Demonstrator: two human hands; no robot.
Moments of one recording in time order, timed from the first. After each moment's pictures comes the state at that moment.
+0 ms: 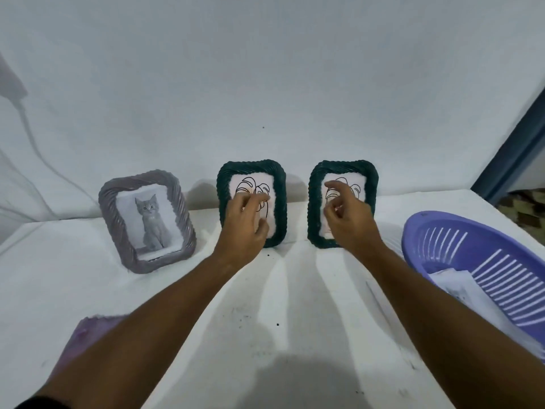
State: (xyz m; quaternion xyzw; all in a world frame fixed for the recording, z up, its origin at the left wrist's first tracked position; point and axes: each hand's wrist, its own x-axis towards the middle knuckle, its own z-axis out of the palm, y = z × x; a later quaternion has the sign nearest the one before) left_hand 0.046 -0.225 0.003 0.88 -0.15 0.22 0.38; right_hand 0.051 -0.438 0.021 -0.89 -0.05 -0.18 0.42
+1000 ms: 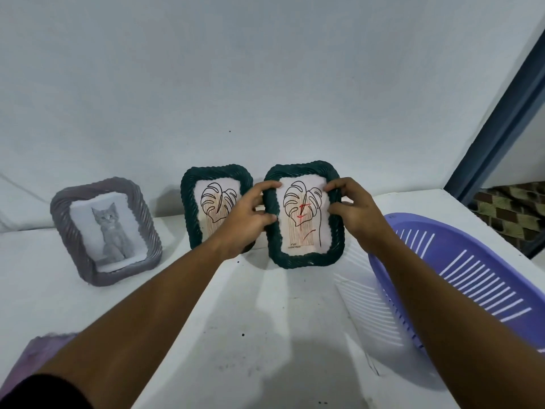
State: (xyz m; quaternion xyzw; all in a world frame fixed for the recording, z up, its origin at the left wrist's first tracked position) left_hand 0.067 -0.288 0.035 0.73 -0.12 -0.07 0.67; right_hand 0.057 -0.509 0.042 -0.78 -0.05 -0.08 0.62
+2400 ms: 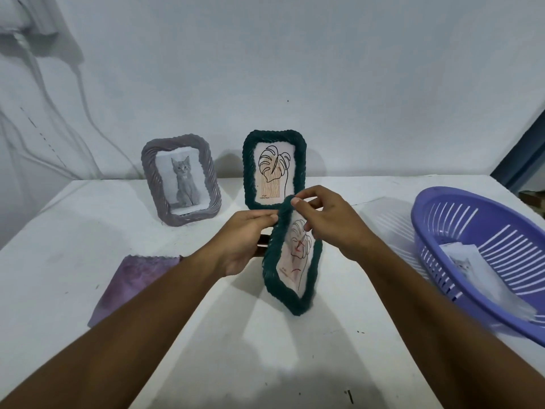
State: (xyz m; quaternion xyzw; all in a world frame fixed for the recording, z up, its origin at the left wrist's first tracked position) left_hand -0.066 -0.213 0.035 0.68 0.07 -0.15 0.72; right_hand -0.044 -0.374 0.051 -0.86 -0.05 0.04 0.50
